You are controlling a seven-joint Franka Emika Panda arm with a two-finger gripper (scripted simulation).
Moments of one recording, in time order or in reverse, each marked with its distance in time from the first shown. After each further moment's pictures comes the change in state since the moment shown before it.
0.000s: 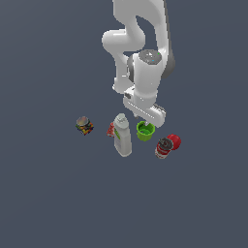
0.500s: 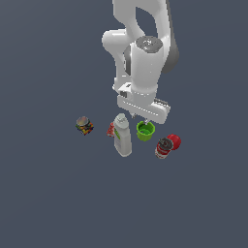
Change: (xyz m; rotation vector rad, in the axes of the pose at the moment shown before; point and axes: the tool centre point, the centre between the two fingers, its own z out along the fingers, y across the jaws) arm 0.033 -0.013 -0.043 0.002 0.001 -0.211
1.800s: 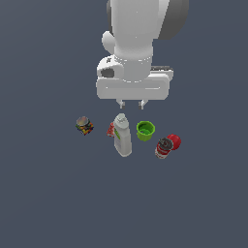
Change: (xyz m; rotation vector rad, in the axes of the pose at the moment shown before) arm 0.065 0.007 -0.121 0.013 0.002 -0.506
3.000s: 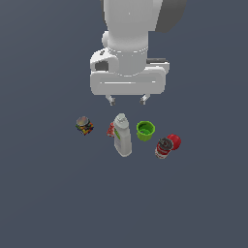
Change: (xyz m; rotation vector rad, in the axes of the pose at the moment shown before) arm 0.001 0.014 -0.017 -0.010 -0.006 -0.063
